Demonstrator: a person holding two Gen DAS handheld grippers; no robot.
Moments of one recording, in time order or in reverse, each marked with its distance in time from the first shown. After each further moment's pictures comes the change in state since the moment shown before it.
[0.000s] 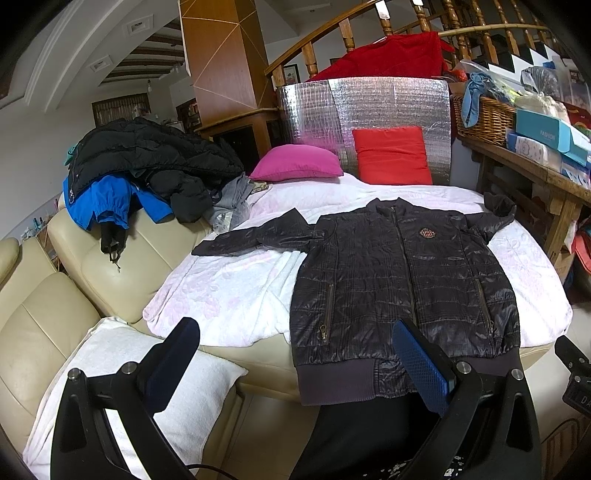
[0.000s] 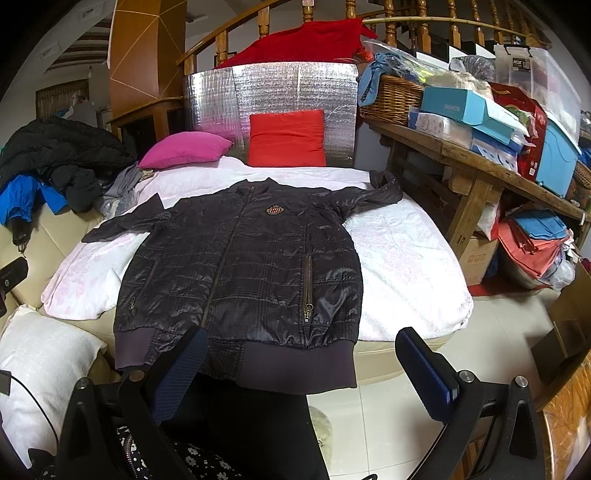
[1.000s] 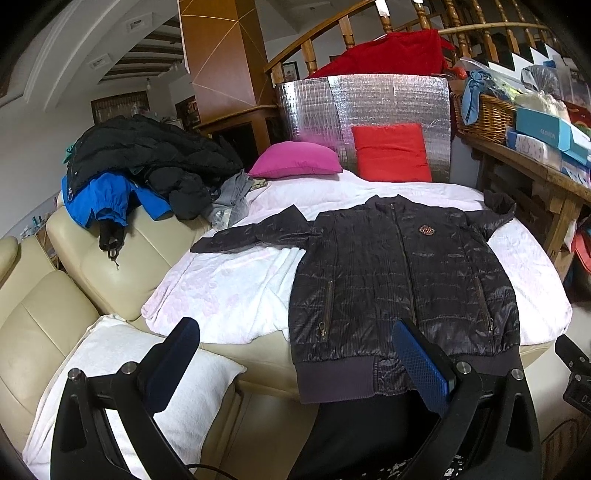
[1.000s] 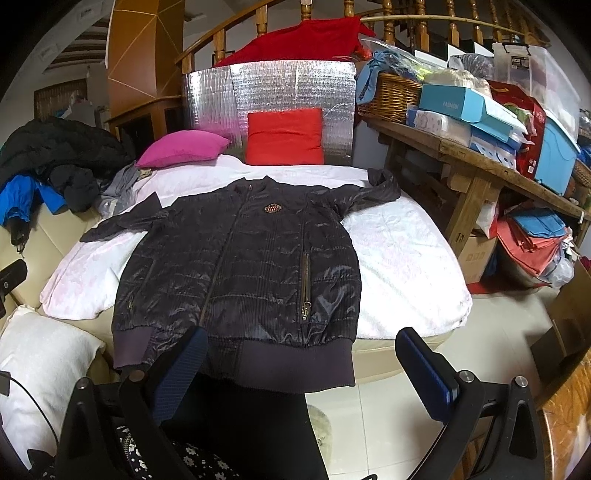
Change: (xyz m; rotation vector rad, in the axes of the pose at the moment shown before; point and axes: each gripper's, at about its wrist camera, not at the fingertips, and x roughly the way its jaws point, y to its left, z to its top) left arm 0.001 0.000 0.000 0.002 0.009 -0.003; right arm 0.002 -0.002 -0.002 0.002 0.008 -0.001
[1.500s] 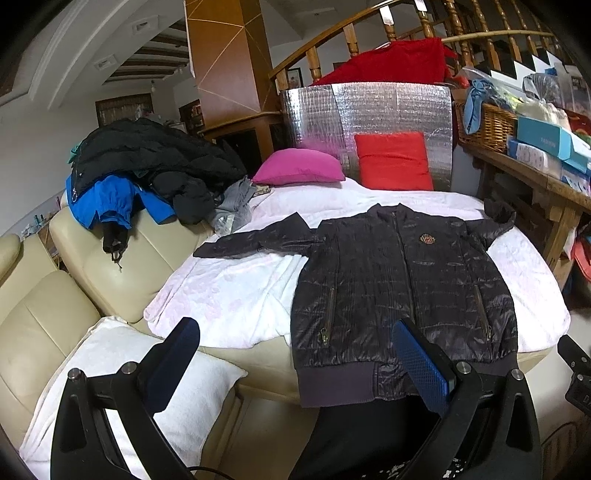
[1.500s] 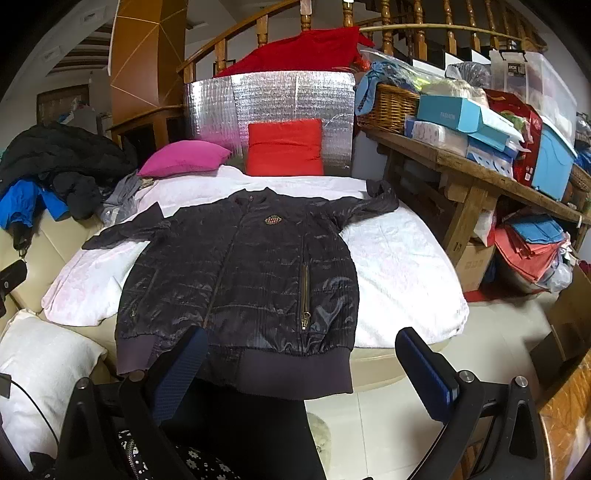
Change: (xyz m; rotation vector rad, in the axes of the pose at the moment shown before) left arm -0.006 0.004 0.001 -0.017 -0.024 0.001; right arm -0.009 0.000 0.003 0.001 -0.033 -0.006
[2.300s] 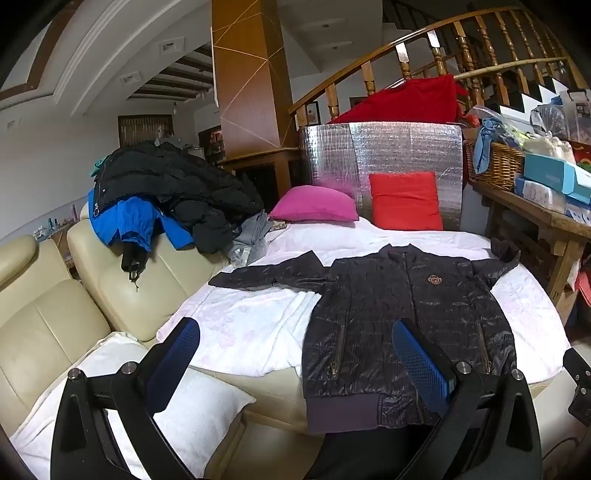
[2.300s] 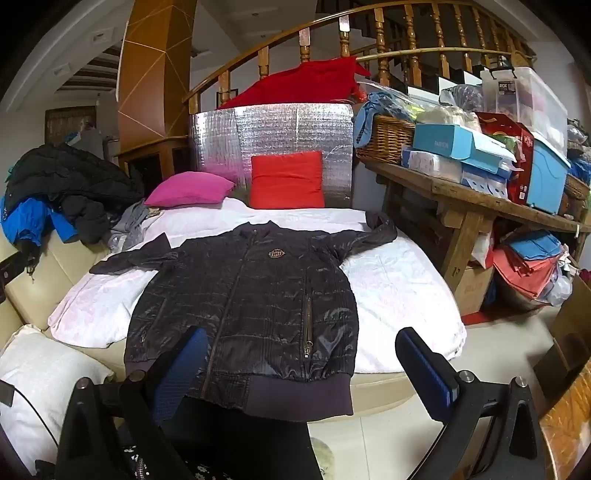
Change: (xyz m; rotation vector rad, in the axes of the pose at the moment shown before) left arm -0.033 0.014 0.009 -0.060 -0.149 0.042; right arm -0.031 -0.004 0.009 0.012 -0.136 0.019
